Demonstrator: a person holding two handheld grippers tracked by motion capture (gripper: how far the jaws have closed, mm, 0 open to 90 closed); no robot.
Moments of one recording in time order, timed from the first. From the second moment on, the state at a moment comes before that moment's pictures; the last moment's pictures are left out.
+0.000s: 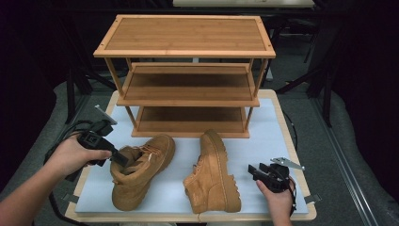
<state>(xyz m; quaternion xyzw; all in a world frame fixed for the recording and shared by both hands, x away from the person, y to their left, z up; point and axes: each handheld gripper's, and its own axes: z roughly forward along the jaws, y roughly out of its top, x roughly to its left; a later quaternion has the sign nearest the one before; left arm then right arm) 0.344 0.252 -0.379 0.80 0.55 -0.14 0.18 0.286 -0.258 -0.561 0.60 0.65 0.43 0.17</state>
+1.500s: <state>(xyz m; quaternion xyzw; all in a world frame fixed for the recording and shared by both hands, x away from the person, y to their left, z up) 0.331 0.281 -0.220 0.77 0.57 -0.11 0.27 0.287 -0.263 -0.563 0.61 0.64 0.45 0.16</state>
